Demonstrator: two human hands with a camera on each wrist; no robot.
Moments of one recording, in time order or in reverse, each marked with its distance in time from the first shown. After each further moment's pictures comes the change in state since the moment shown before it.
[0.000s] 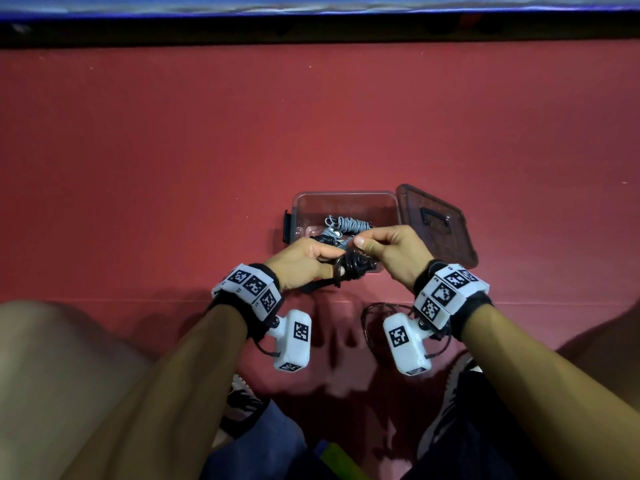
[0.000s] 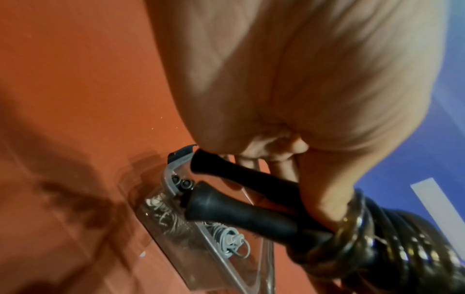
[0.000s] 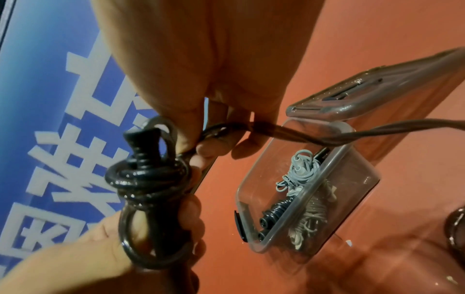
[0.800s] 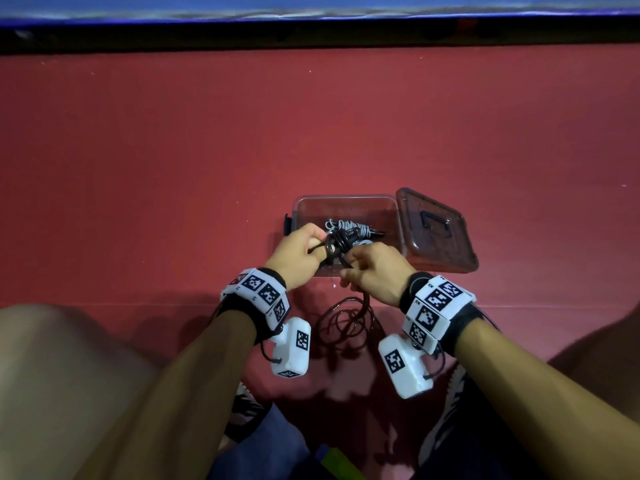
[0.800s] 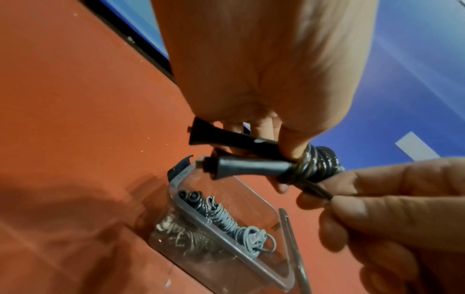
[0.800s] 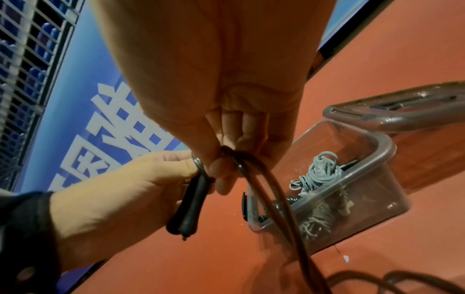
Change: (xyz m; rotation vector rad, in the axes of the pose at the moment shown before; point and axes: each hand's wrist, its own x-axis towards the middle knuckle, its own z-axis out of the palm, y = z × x) left_hand 0.011 -0.007 -0.005 0.265 0.416 0.002; right_hand -0.004 -0.003 0.019 -0.482 -0.188 -0.021
